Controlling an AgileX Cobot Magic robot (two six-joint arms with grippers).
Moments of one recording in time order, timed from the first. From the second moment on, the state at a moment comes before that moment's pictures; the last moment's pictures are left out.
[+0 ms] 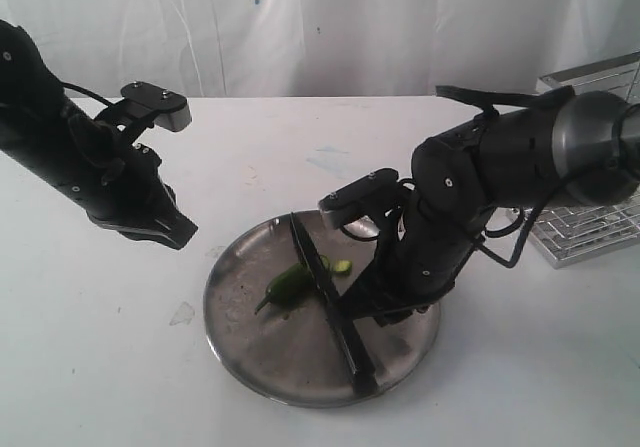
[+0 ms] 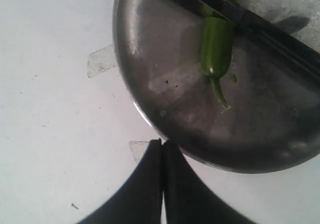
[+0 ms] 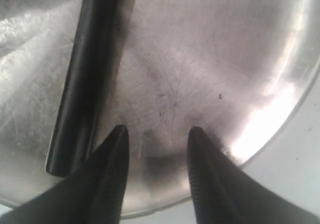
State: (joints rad) left arm -0.26 1.59 -1.09 -0.42 0.77 0.60; right arm 0.60 1.79 -1.04 0.00 0.65 -0.01
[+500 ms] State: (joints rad) left arm -0.26 1.59 -1.05 -0.45 0.70 0.60; right arm 0.09 1.41 -1.18 -0.03 0.58 0.10
